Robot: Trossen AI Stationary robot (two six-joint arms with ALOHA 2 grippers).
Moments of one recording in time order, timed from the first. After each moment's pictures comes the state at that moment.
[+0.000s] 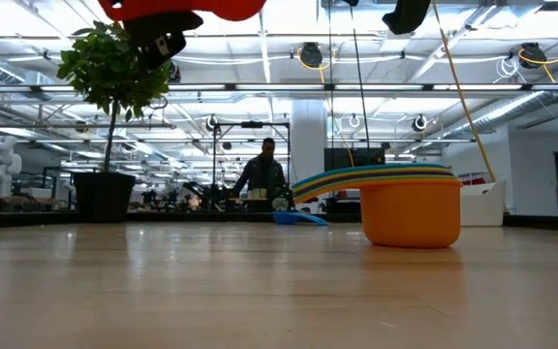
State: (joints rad) left arm -0.31 1.29 0.86 -0.10 0.10 -0.47; right arm 0.31 1.52 0.90 0.44 0.15 -0.92
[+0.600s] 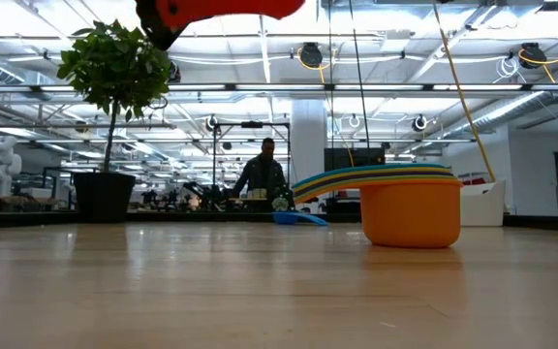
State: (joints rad) left arm -0.32 1.24 0.86 -0.07 0.00 -0.28; right arm 0.34 1.37 0.89 0.20 0.24 -0.77
